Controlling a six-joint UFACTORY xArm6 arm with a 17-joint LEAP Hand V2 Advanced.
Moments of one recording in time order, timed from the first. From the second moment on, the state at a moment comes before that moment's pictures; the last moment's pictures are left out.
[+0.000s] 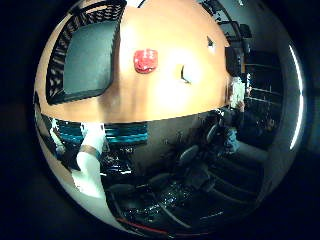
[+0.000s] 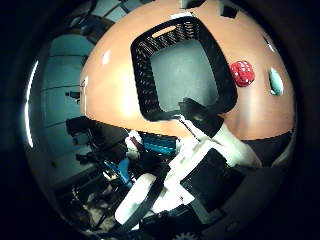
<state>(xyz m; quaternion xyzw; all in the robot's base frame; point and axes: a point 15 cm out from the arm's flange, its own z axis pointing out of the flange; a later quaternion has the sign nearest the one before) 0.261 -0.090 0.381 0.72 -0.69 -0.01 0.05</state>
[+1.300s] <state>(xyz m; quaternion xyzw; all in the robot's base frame) 0.319 -0.484 0.310 0.52 -0.85 0.08 0.00</state>
